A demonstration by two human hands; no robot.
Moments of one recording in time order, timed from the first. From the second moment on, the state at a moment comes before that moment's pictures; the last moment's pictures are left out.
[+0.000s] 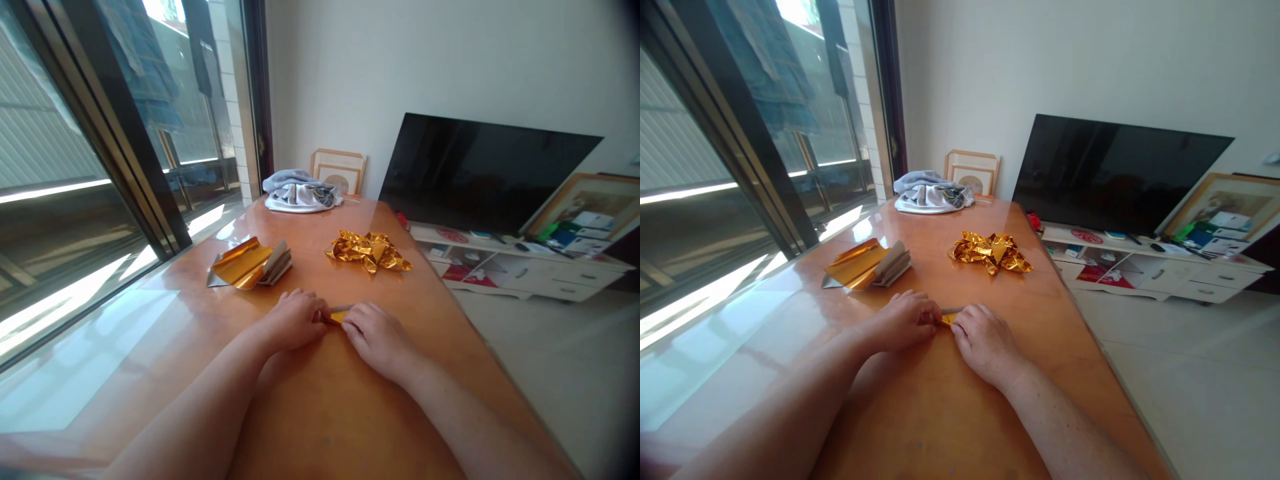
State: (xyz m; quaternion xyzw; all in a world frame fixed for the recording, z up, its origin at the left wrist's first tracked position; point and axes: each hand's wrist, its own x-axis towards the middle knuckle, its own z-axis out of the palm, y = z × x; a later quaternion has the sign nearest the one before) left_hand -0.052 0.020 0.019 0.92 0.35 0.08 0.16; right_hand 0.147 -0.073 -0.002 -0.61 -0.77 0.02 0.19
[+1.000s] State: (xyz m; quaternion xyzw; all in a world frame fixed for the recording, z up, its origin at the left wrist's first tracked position) left_hand -0.045 0.026 0.003 0.89 0.42 0.11 0.16; right_hand 0.149 -0.080 -0.001 -0.56 -0.81 0.03 0.18
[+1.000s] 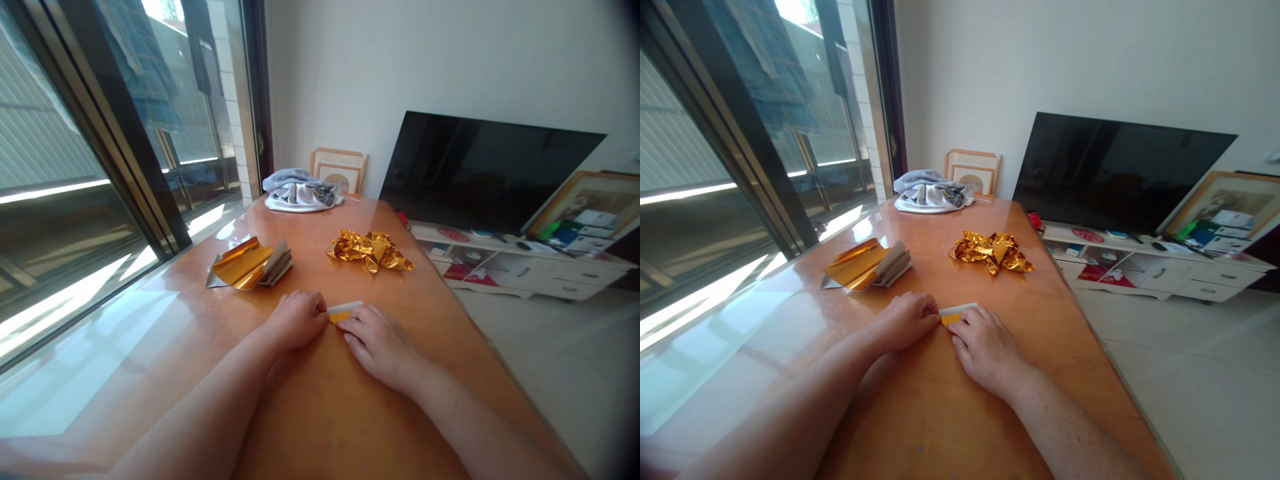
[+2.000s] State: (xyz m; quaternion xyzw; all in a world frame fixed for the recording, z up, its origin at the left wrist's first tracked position) left_hand -0.031 -0.001 0.028 0.96 0.26 0.05 0.07; right_hand 0.159 -0.087 0.015 -0.55 -0.83 0.02 0.14
